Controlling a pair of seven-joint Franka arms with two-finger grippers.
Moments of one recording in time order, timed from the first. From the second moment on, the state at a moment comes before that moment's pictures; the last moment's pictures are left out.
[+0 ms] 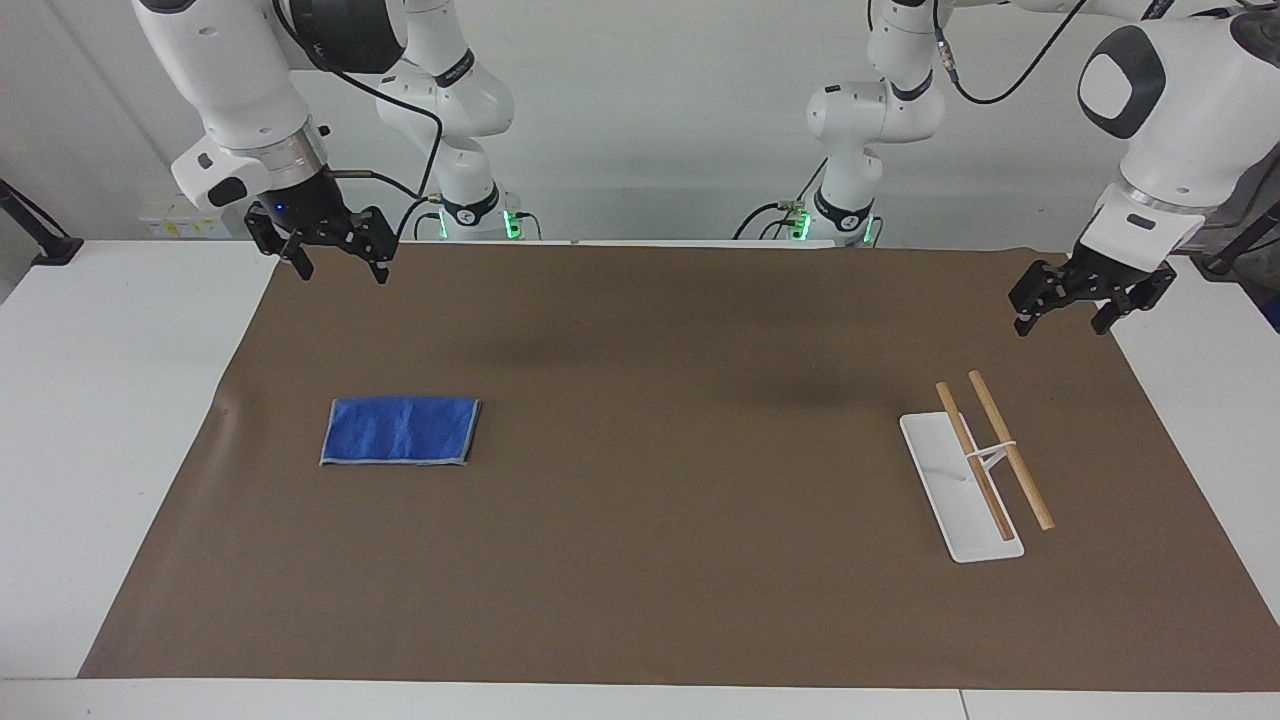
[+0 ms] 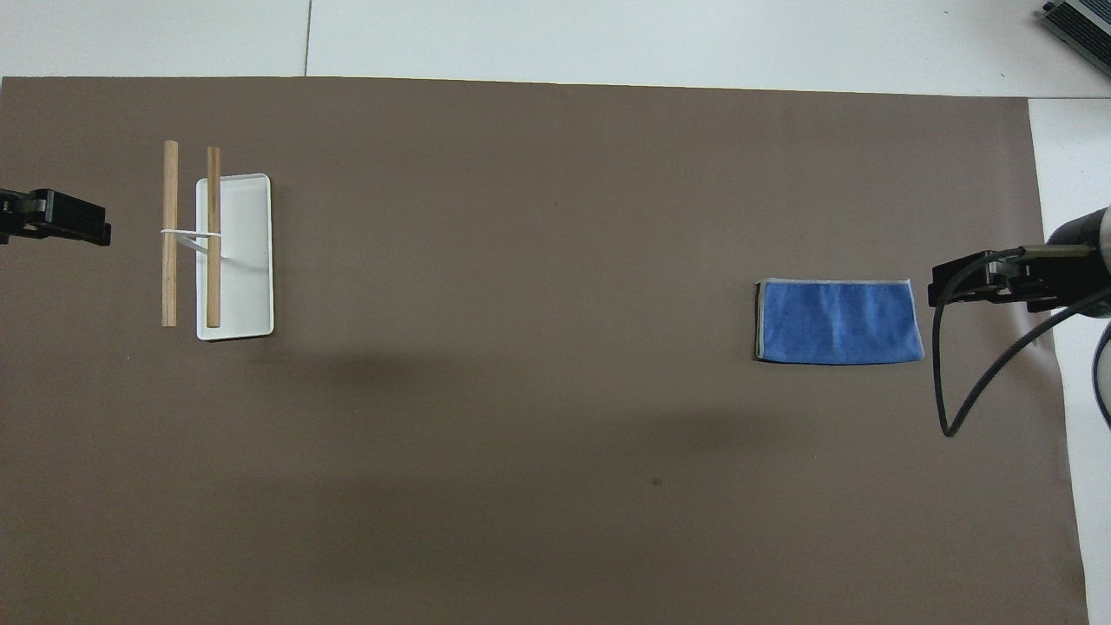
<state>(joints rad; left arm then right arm) -0.06 0.09 0.06 -1.54 0.03 1.69 0.07 -0.05 -0.02 0.05 -1.63 -0.01 1.58 0.07</state>
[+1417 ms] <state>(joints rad) -0.06 0.09 0.06 -1.54 0.03 1.69 0.07 -0.05 0.09 0.05 -1.98 -0.01 2.12 0.03</state>
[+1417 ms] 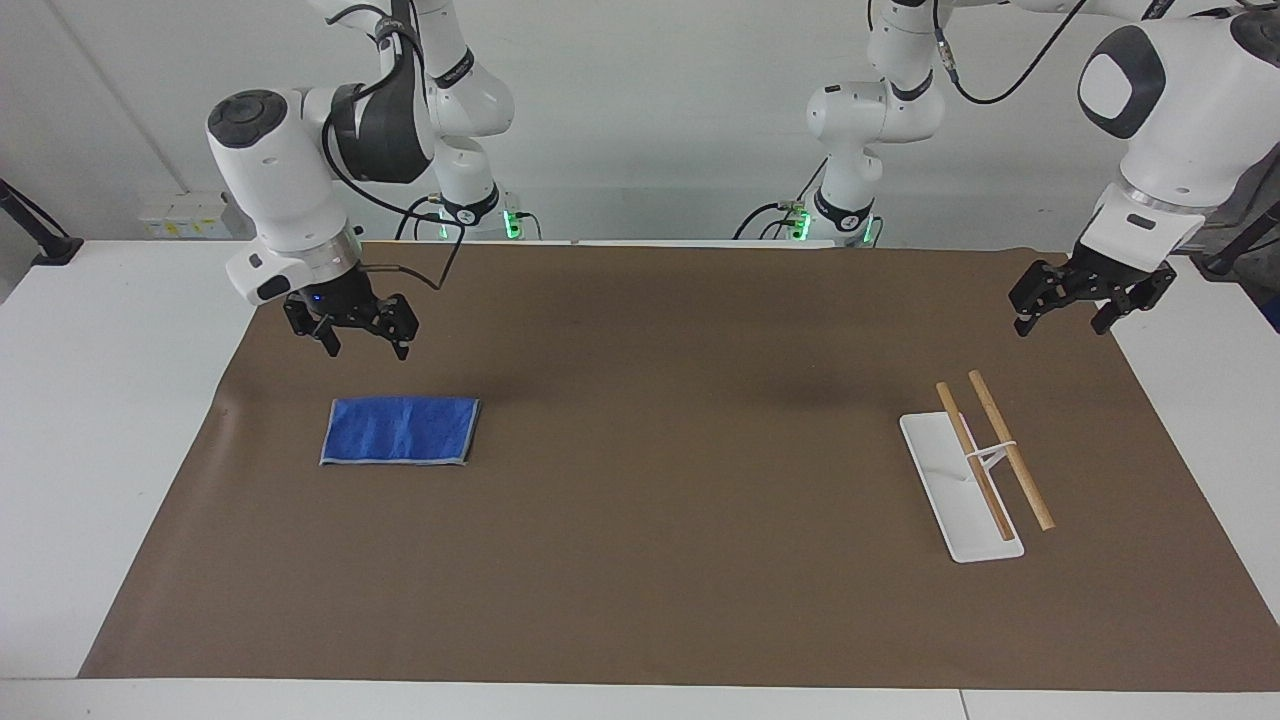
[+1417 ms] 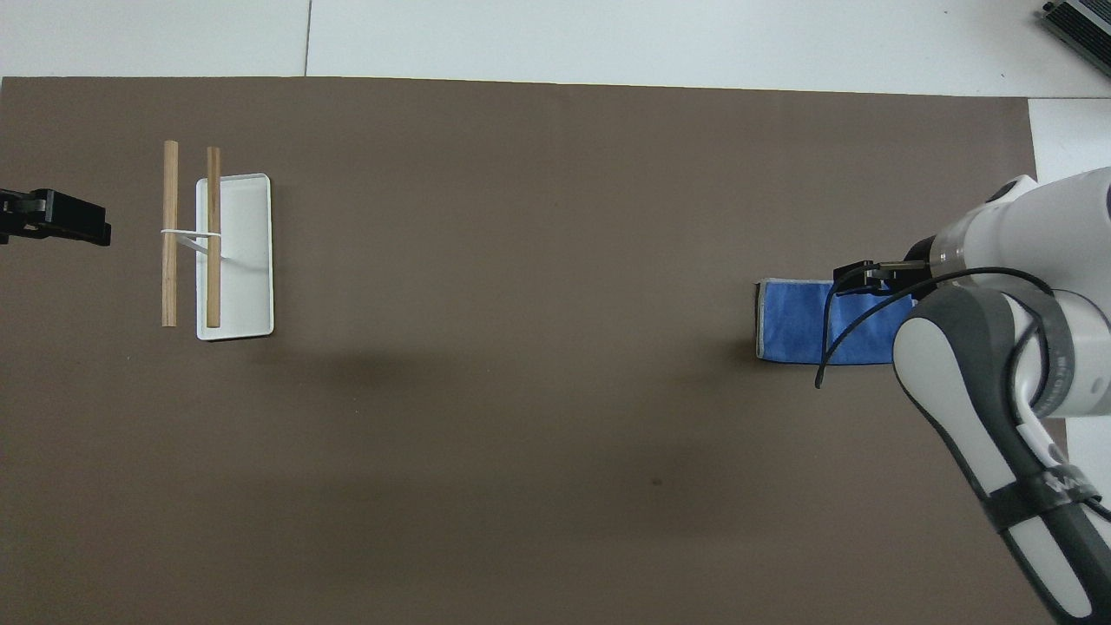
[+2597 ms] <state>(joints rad) -0.06 0.09 0.06 -1.54 0.03 1.69 0.07 -0.07 0.26 0.04 -2.16 -0.01 2.48 -0.06</state>
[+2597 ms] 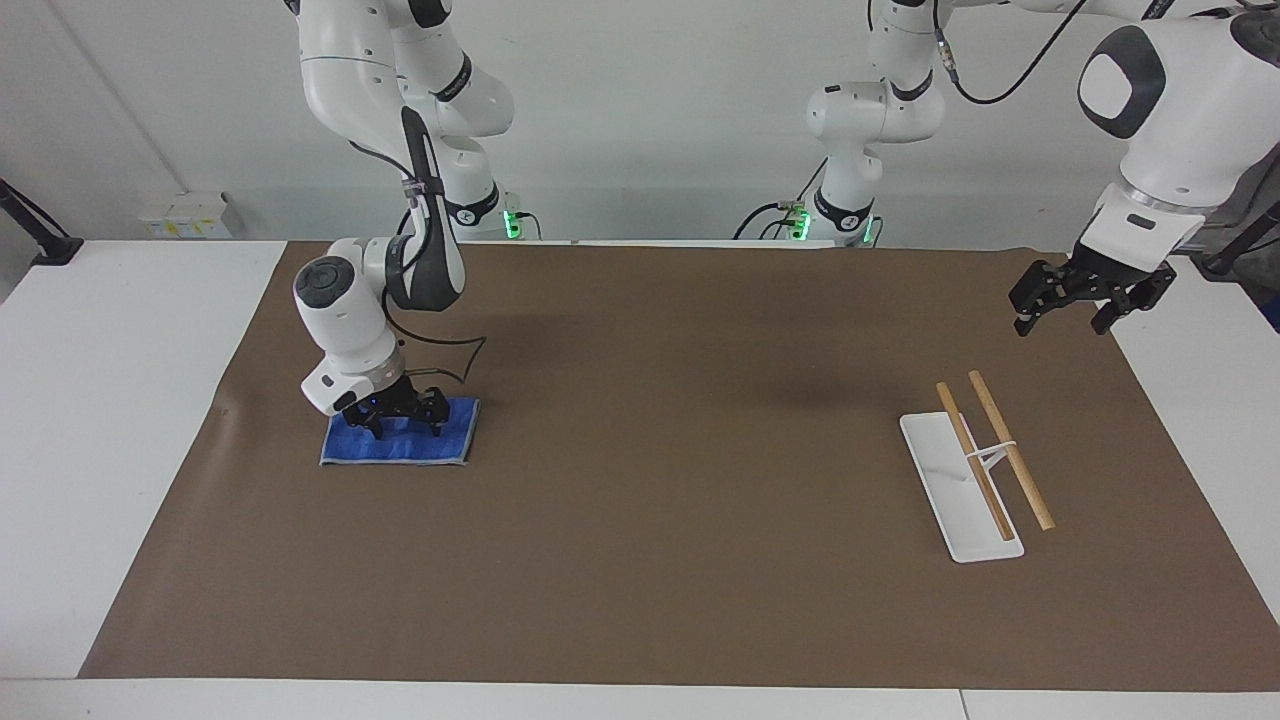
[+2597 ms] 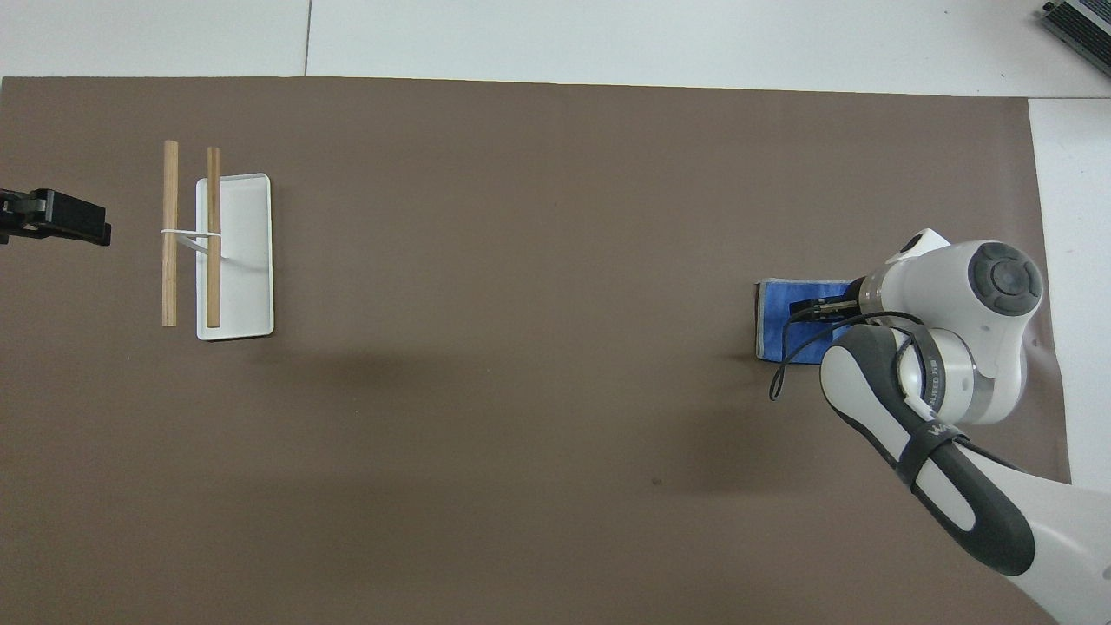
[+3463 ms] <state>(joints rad) -0.06 0.09 0.06 -1.54 0.03 1.69 0.07 -0.05 0.22 0.05 -2.16 -0.01 2.45 -0.05</state>
